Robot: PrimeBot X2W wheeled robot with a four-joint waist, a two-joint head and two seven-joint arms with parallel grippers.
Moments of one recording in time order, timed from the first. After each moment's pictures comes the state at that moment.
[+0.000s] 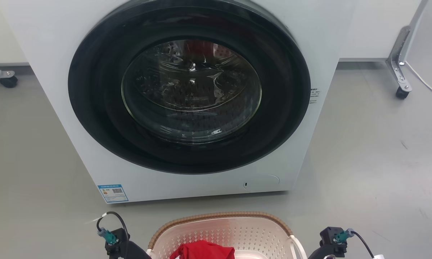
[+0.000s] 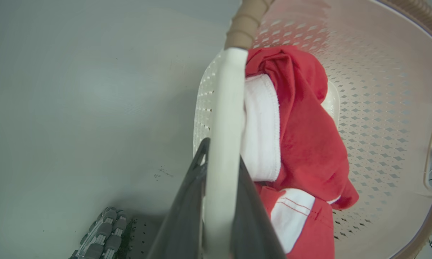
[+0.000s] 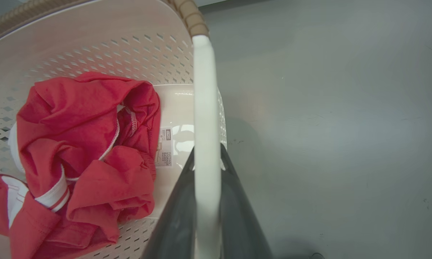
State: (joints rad) left arm -0.50 0.03 -0.45 1.28 -0.87 -0.13 0.40; right arm -0.45 -0.04 0.59 1.17 0.72 0.13 0.21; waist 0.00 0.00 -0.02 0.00
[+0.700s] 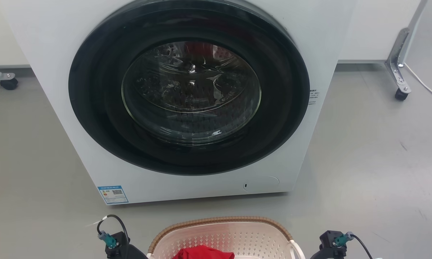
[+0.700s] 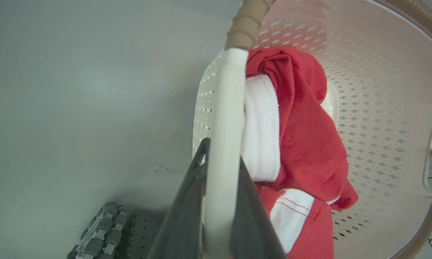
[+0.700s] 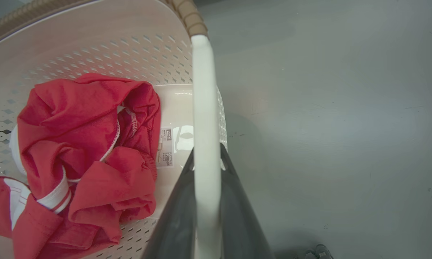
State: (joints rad) left arm -0.48 0.03 -0.47 1.28 -0.89 -0.12 0.40; right arm -0.44 -0.04 0.63 1.17 0.78 0.11 0.23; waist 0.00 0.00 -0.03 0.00
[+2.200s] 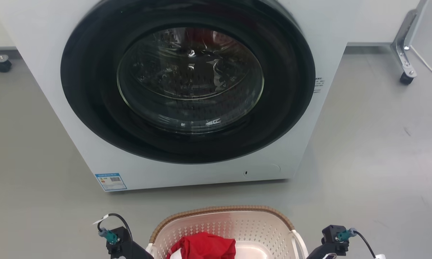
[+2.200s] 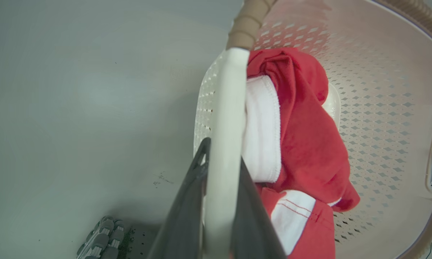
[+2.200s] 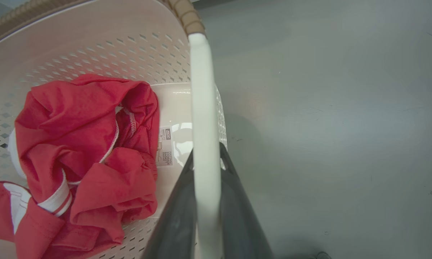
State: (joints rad) left arm -0.48 0.03 -0.52 1.26 -0.92 -0.12 0.31; right arm -0.47 -0.04 0.69 1.20 0.83 0.11 0.15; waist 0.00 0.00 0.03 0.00
